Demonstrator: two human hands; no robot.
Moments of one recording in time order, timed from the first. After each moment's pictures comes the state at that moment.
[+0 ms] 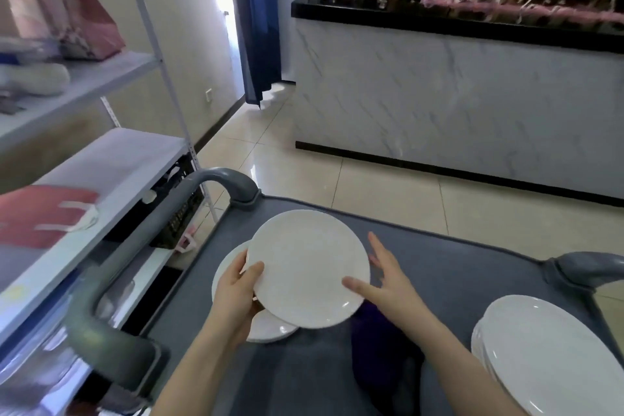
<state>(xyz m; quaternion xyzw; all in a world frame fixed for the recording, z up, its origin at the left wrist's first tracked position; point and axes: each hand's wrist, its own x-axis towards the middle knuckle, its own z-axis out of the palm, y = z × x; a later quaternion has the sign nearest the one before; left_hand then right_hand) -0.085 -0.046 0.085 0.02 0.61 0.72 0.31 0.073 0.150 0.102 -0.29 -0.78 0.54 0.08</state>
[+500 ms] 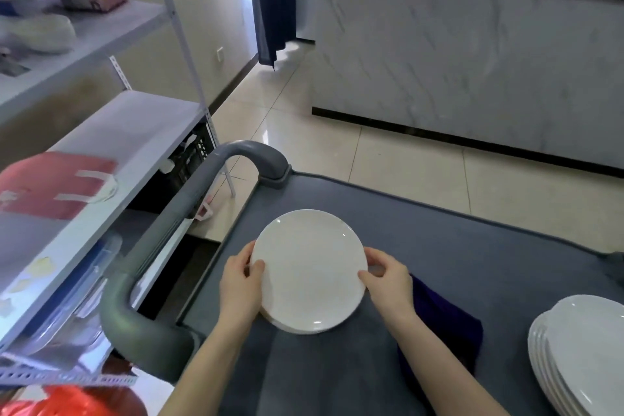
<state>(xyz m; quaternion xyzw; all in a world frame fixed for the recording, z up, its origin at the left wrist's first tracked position) -0.147 -0.085 0.027 0.07 0.79 0.58 0.20 -0.008 0.099 0.040 -0.45 -0.72 0.51 0.14</state>
